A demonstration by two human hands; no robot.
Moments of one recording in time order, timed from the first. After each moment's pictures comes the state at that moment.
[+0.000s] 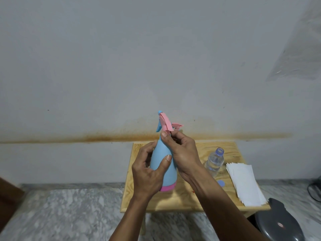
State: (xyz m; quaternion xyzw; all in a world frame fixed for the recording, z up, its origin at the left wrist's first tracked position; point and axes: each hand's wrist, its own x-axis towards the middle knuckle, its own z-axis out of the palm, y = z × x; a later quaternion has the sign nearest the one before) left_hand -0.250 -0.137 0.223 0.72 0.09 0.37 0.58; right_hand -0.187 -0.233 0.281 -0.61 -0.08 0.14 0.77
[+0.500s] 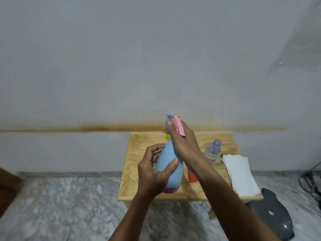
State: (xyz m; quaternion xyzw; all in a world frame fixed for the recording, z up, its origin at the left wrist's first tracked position) left_hand -0.258 -0.159 0.200 0.73 0.10 0.27 0.62; right_hand -0.175 -0.248 0.276 -0.75 -0.13 0.08 0.65
